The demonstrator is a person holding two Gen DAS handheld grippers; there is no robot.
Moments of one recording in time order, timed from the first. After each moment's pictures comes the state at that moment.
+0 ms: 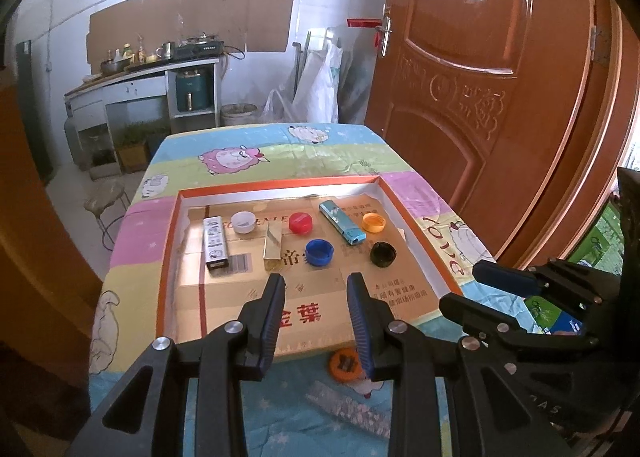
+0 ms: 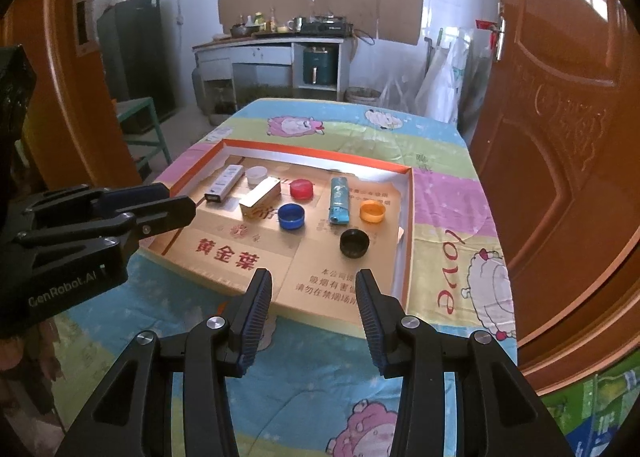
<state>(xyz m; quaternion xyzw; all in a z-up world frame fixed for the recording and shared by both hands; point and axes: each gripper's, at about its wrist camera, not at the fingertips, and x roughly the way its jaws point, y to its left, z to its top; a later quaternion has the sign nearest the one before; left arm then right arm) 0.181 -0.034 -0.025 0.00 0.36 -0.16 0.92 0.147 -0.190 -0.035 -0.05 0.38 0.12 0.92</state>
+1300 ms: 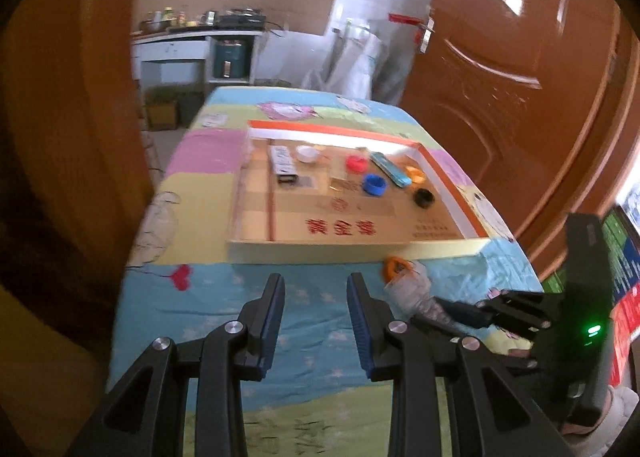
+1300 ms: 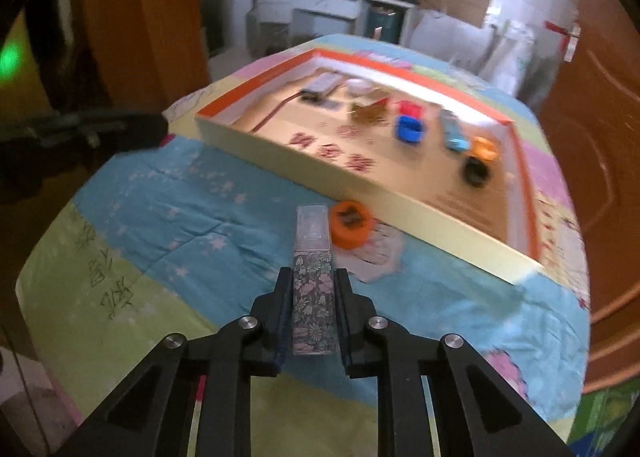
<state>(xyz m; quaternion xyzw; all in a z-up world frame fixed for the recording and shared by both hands) 0.122 0.032 -0.062 -0.05 0.40 -0.13 0.91 0.113 -0.122 -0.110 -0.11 0.43 0.18 0.88</state>
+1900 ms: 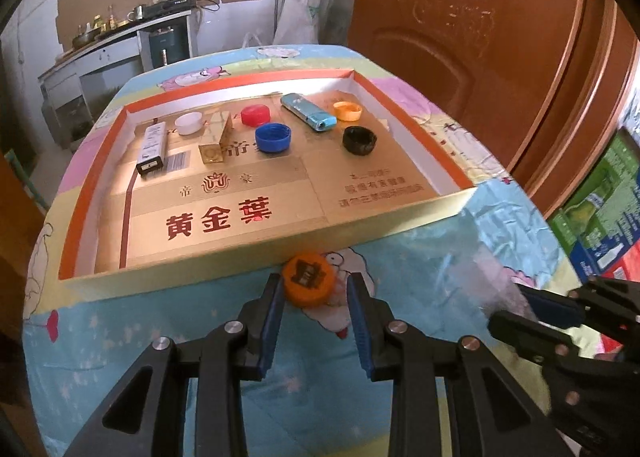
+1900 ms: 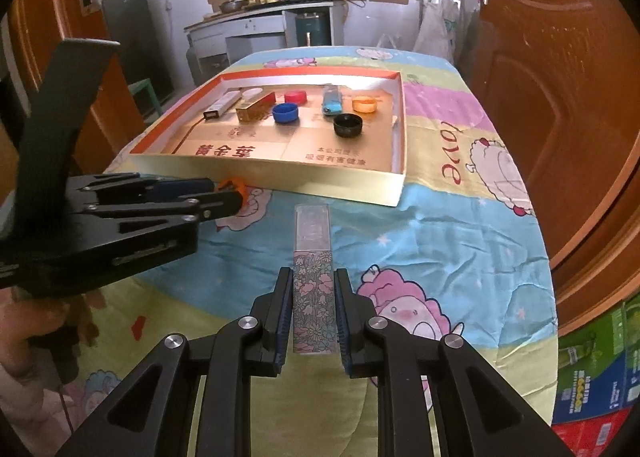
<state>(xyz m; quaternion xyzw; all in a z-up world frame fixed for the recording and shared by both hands) 0.171 -0.078 -0.115 0.05 0.45 -0.18 0.88 0.090 -0.222 -0.105 -0.01 0.43 0.12 0.89</state>
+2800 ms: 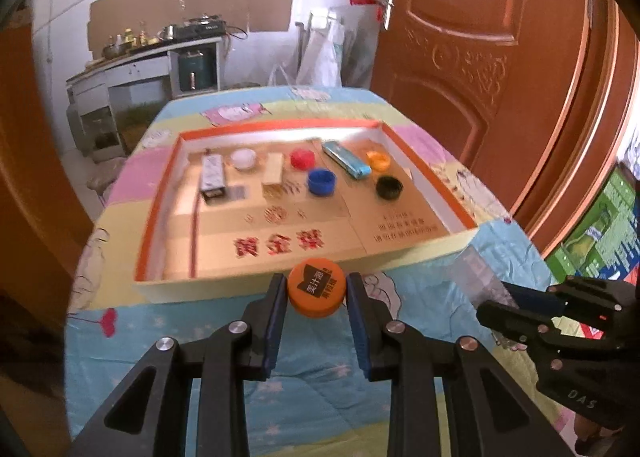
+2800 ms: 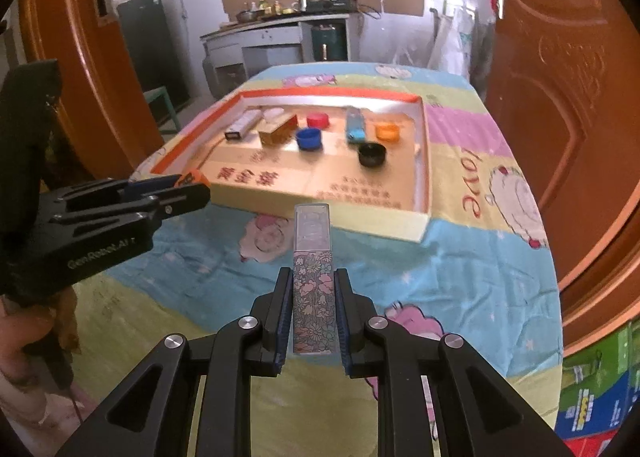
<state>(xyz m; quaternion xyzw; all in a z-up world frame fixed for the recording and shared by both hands) 0.150 -0.033 -0.076 0.01 0.39 -0.15 0.91 0.099 -0.206 -0.084 -0.01 0.41 0.15 0.90</state>
